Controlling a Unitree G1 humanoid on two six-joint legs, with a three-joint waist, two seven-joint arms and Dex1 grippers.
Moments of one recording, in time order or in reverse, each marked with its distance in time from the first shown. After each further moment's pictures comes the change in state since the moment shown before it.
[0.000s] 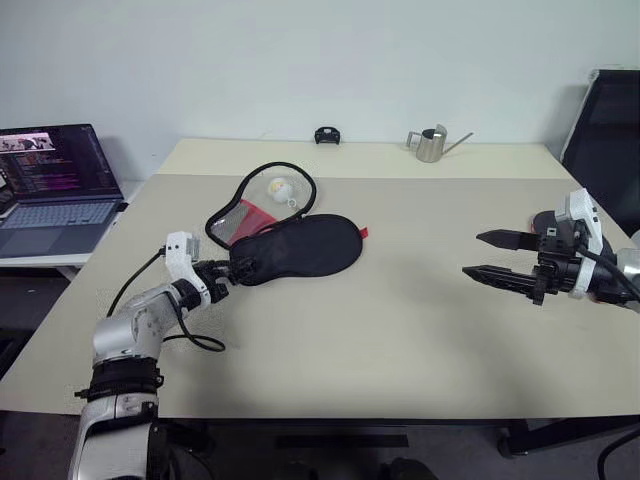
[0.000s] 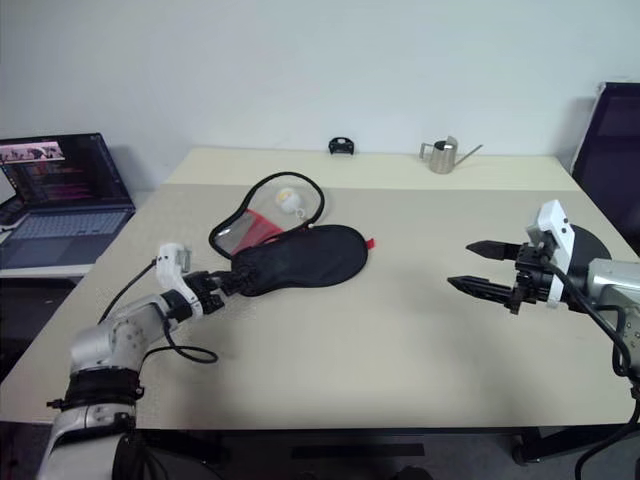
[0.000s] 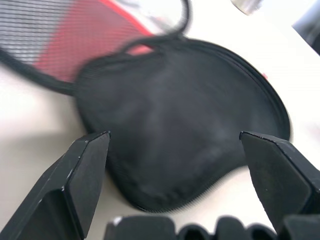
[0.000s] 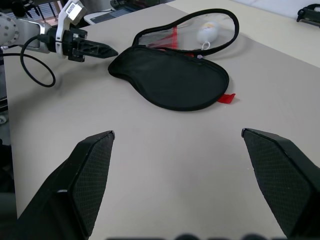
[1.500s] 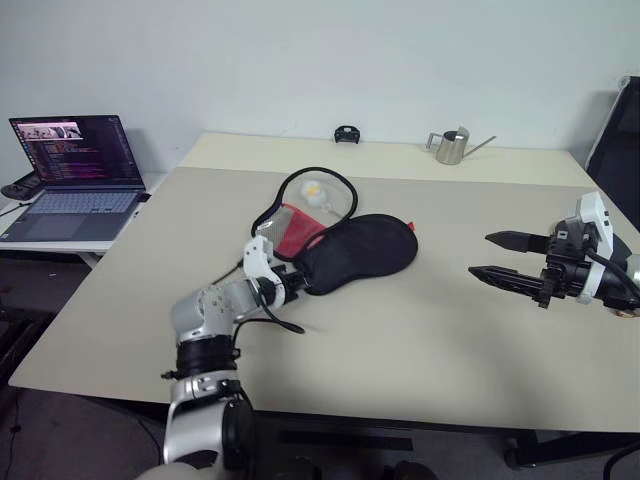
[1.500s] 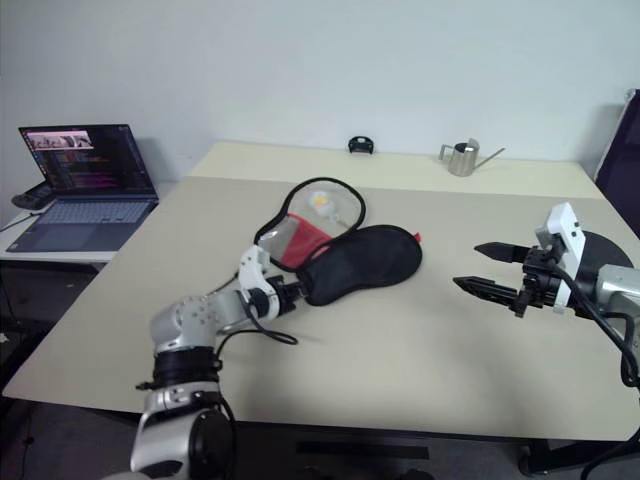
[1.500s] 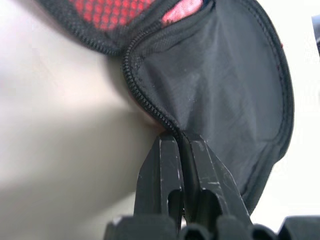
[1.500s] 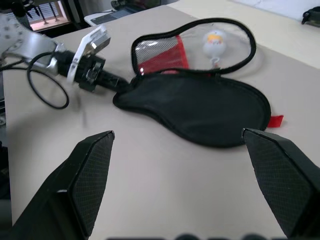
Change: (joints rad) left arm -0.089 -0.501 0.179 -0.332 -0.012 0.623 0.513; right arm 0.069 -0.009 -0.070 -0.069 0.034 0.035 -0.053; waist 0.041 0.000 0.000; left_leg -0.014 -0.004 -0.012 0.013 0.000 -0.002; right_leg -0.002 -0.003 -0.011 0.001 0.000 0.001
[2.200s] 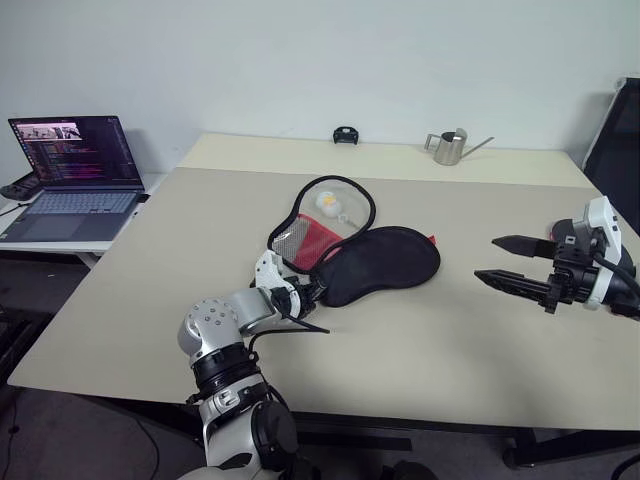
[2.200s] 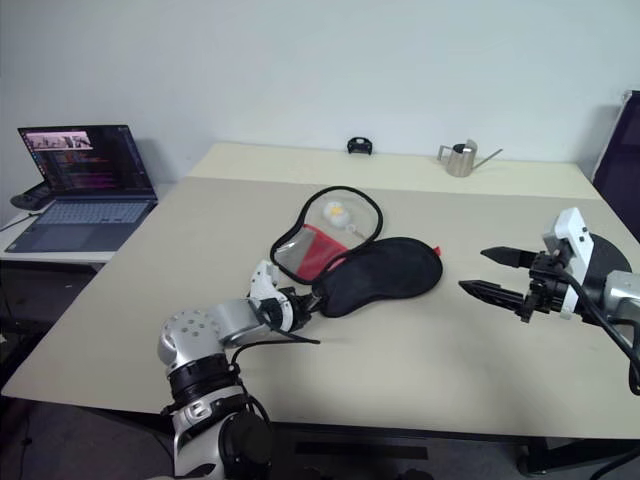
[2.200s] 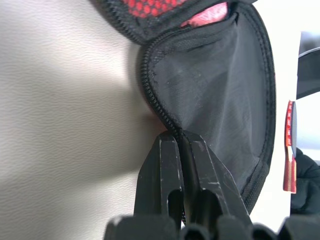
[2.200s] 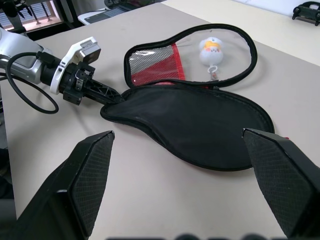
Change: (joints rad) left arm -0.038 -0.154 0.224 -0.086 -0.142 0.180 0.274; right arm 0.041 -0.005 -0.033 -0.012 0.009 0.013 -0.014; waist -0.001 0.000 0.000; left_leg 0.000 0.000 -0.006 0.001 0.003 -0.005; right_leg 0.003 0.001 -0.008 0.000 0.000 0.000
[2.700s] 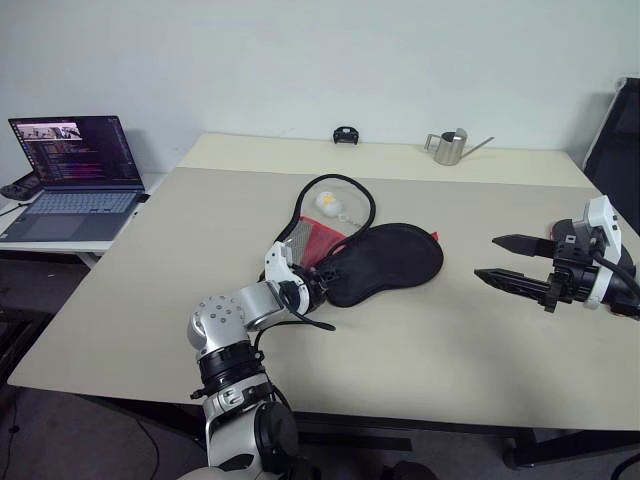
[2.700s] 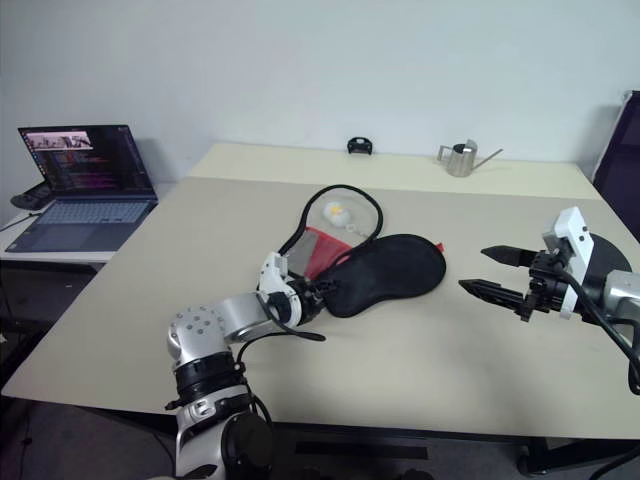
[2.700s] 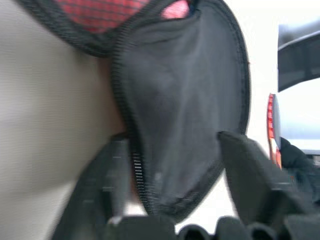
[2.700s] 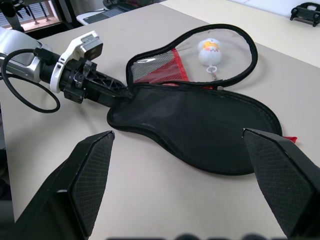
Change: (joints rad) left arm 0.000 -0.002 -0.074 0.003 -0.122 -0.040 0.031; right arm -0.003 0.000 0.000 -0.001 0.000 0.000 -0.010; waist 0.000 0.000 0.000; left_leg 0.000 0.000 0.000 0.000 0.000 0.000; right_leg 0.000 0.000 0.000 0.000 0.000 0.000
